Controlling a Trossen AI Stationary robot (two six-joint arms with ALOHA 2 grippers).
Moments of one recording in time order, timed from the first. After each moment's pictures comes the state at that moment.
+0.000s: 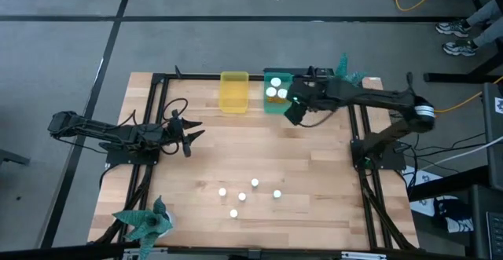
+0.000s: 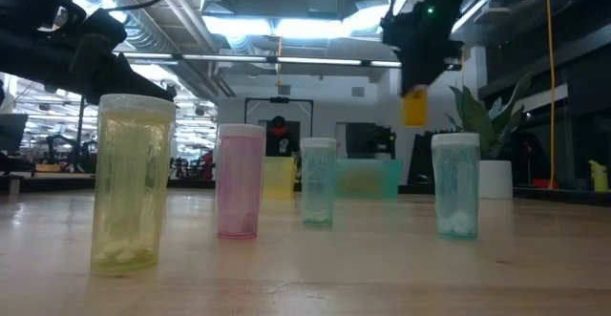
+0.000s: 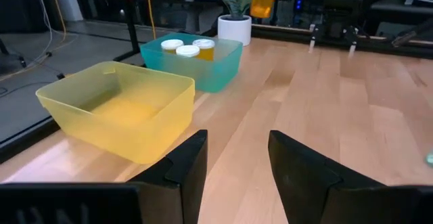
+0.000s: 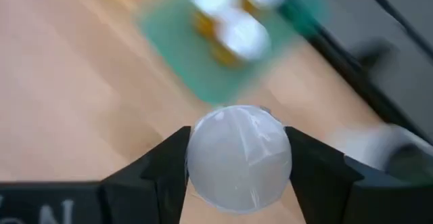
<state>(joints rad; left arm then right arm) -0.09 0.37 0.01 0.14 -0.53 -0.15 -0.26 1.46 1.26 -0.96 0.38 0.42</state>
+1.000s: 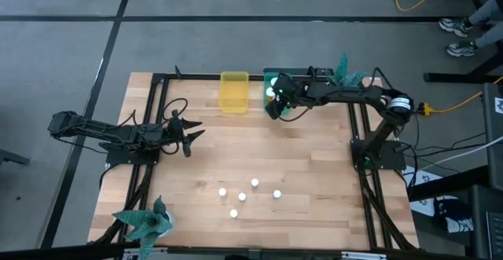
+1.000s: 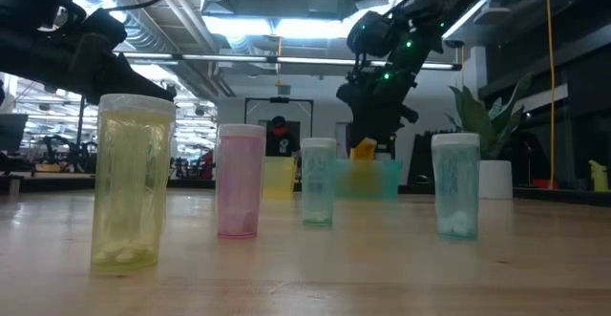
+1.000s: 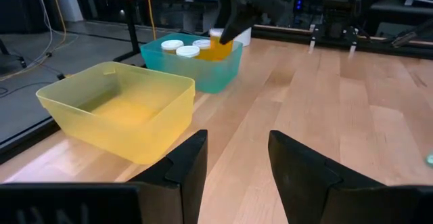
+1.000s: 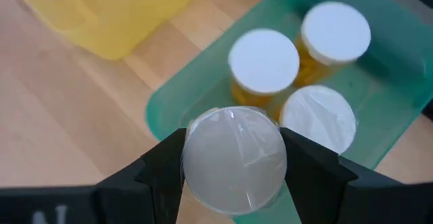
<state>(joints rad) -0.09 0.37 0.01 0.14 -0.53 -0.15 -0.41 1.71 1.13 -0.40 0.22 0.34</state>
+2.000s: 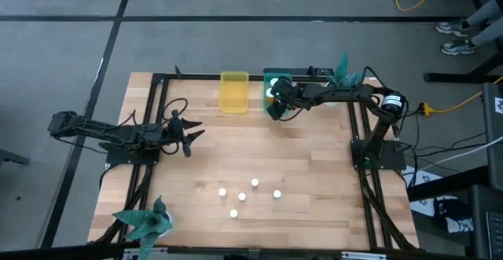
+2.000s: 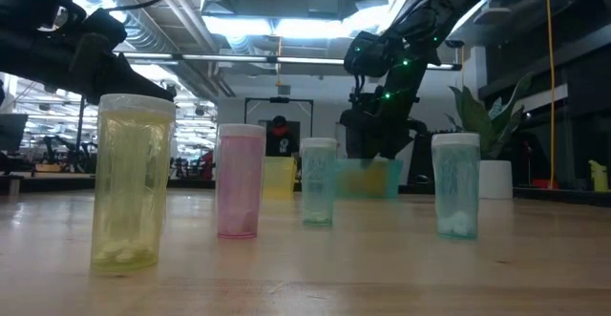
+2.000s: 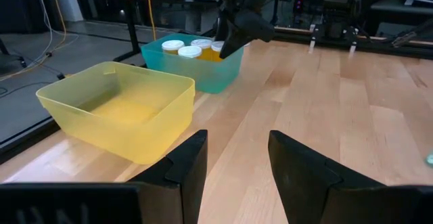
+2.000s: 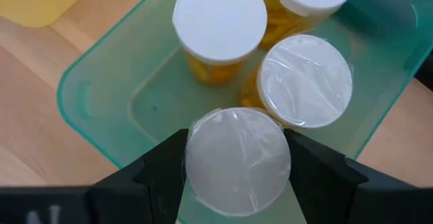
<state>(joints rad) -0.09 0.37 0.01 0.14 -0.53 -0.15 -0.42 1.78 1.13 -0.45 0.29 0.39</state>
